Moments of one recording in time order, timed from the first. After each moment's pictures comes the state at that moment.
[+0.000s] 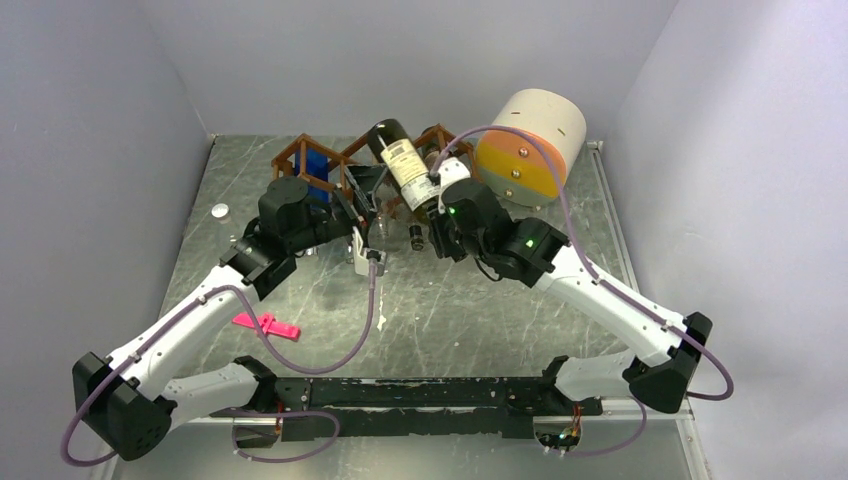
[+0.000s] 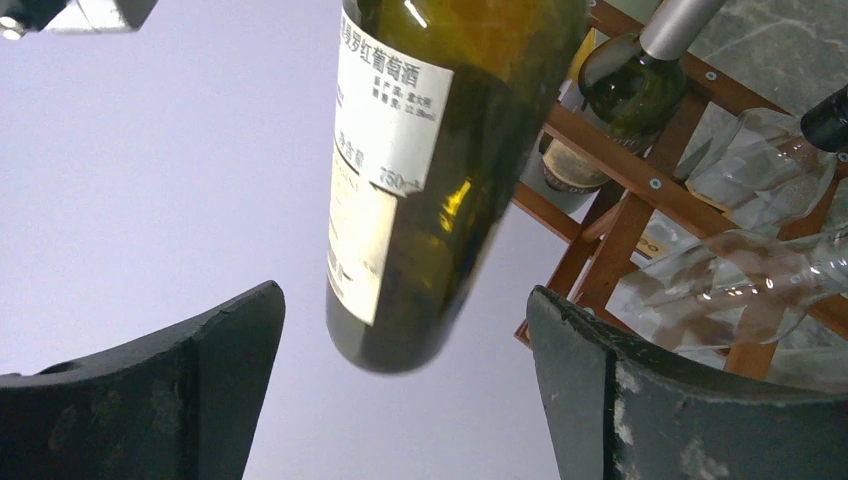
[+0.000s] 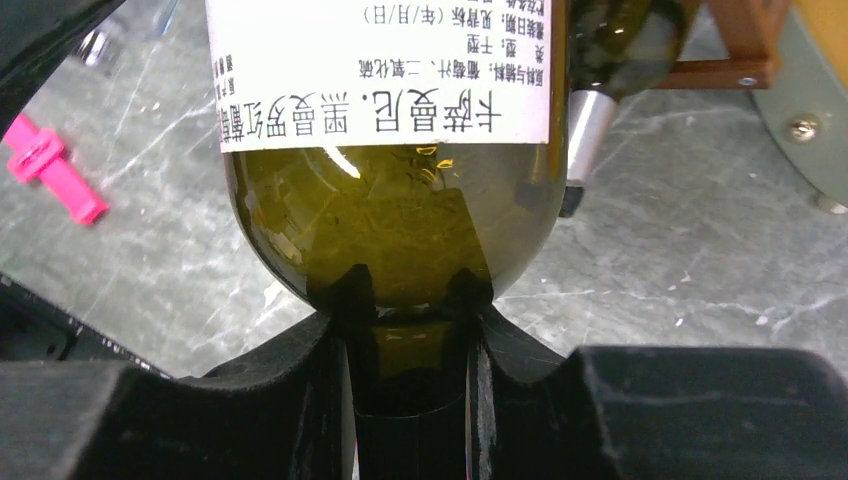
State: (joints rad) left arm -0.61 1.08 0.96 -0.05 0.44 1.67; right arm 0.92 1.27 1.35 -0.72 0.29 0.22
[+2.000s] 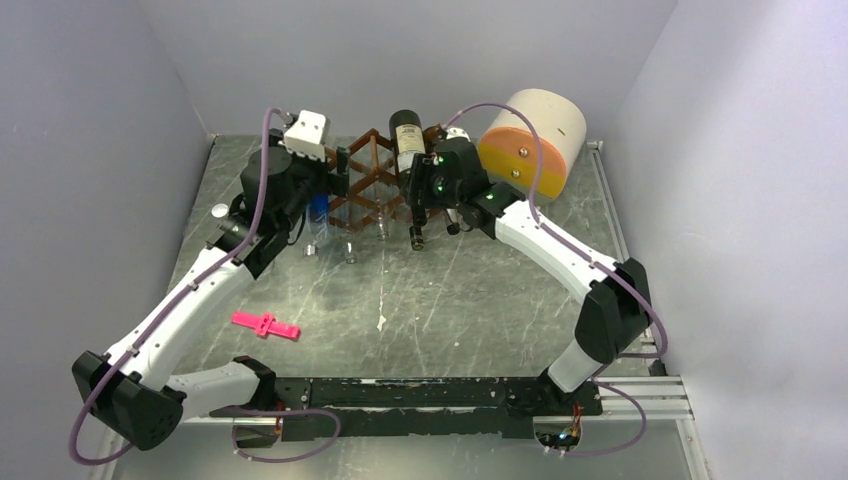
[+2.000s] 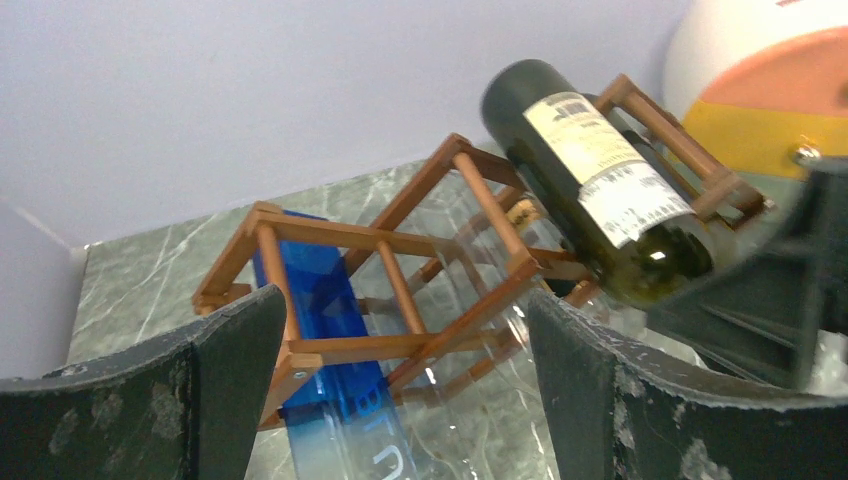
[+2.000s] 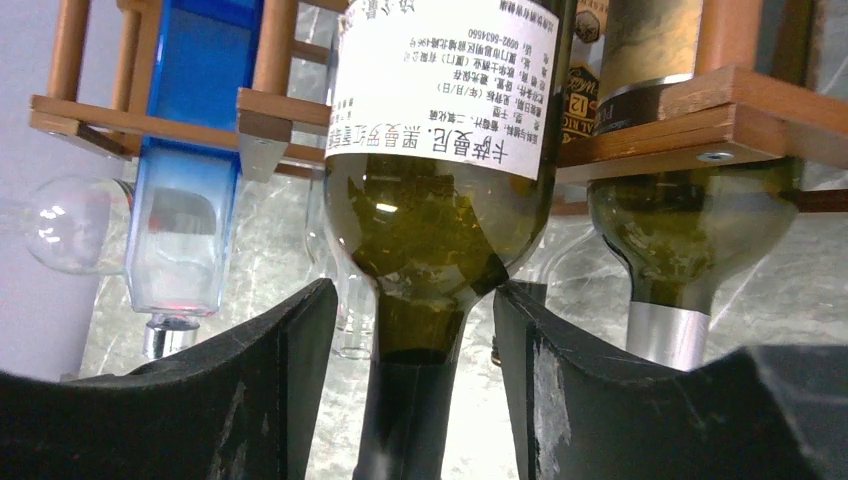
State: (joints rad) left arm -0.53 1.13 1.13 -0.09 -0.25 0.05; right arm 0.65 1.62 1.40 -0.32 0.07 0.54
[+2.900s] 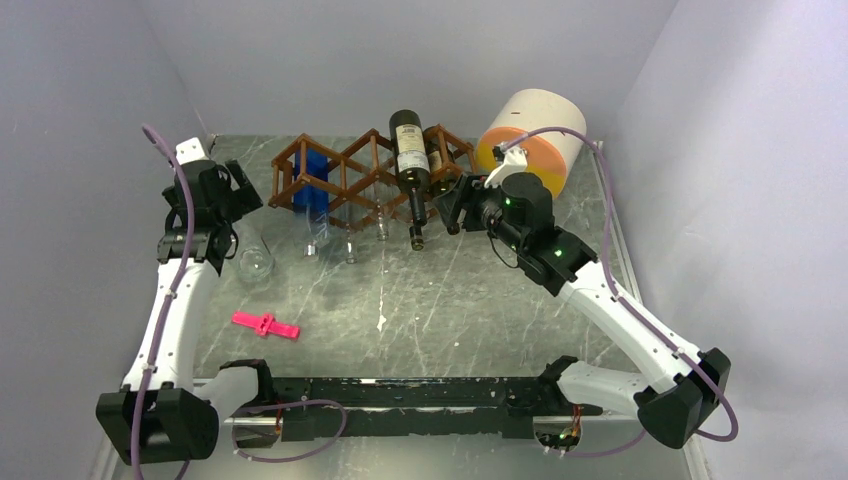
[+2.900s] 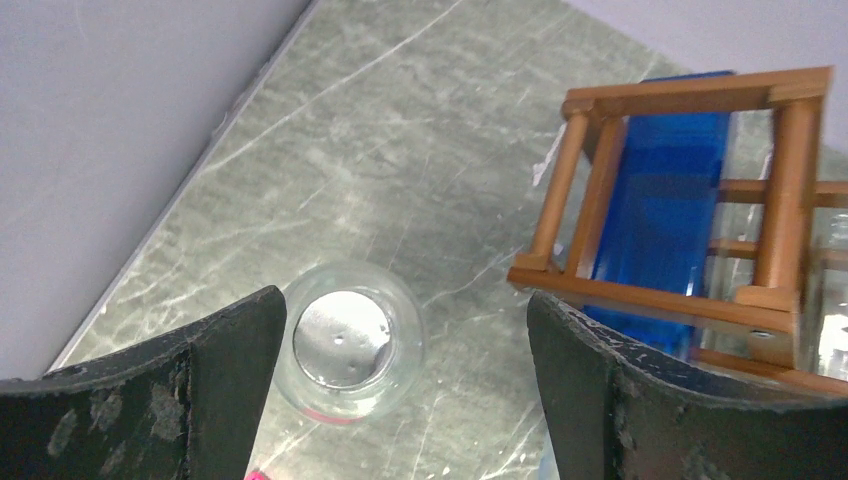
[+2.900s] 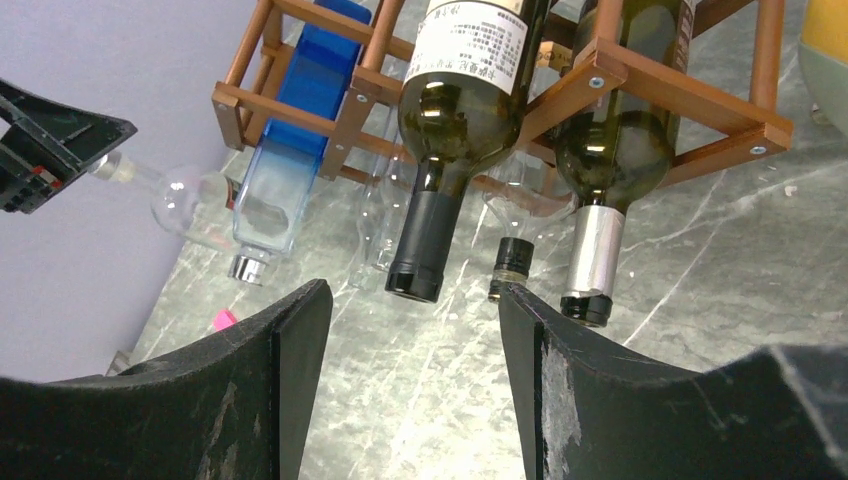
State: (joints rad) left arm 0.05 1.06 1.03 -0.41 -0.30 -0.33; right arm 0.65 1.11 1.09 -0.24 0.09 0.49
